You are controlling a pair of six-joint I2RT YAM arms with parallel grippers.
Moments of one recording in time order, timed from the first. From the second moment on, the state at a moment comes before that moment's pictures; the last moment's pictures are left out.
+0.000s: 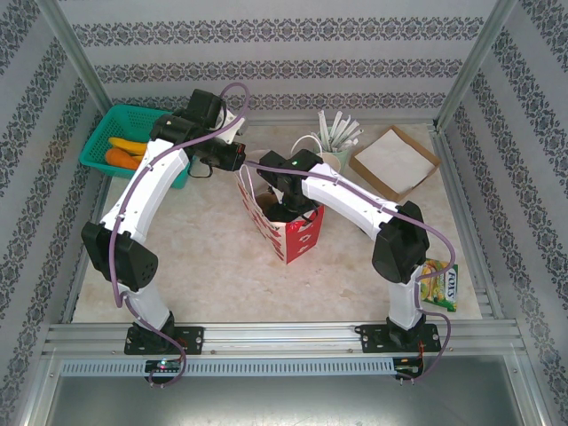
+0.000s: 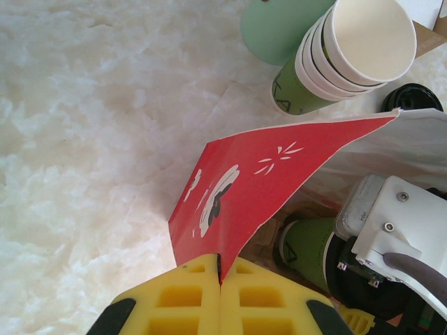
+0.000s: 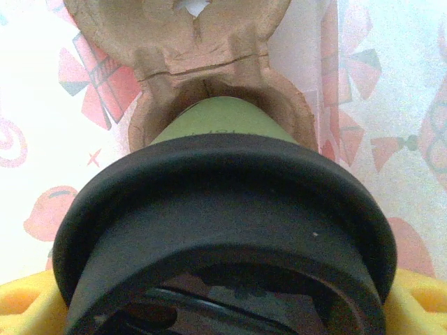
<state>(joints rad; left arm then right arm) -0.31 1.76 1.92 -1.17 0.29 0.00 0.77 1.96 1.82 -1.38 -0.04 0.36</state>
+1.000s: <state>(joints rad) -0.31 1.77 1.92 -1.17 0.29 0.00 0.76 1.96 1.81 -1.33 -0.01 0.36</state>
